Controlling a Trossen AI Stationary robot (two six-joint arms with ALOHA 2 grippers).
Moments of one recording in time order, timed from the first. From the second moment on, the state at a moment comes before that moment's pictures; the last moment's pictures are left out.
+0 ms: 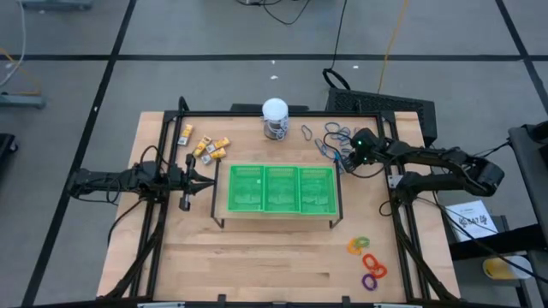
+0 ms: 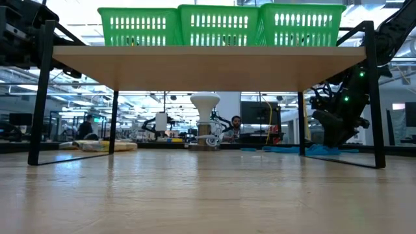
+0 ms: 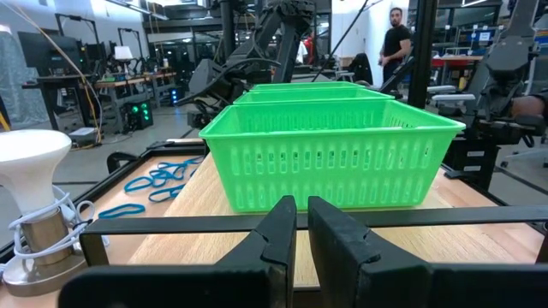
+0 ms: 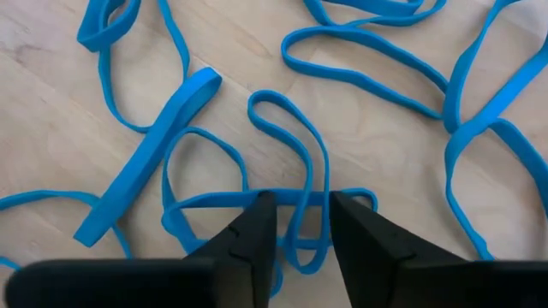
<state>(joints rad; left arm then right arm) -0.04 0.01 0.02 0.03 0.00 0.04 -0.71 1.14 0.36 -0.27 0.11 0.24</state>
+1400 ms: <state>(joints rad) -0.04 0.01 0.02 0.03 0.00 0.04 -0.71 0.86 0.36 0.12 -0.03 0.22</state>
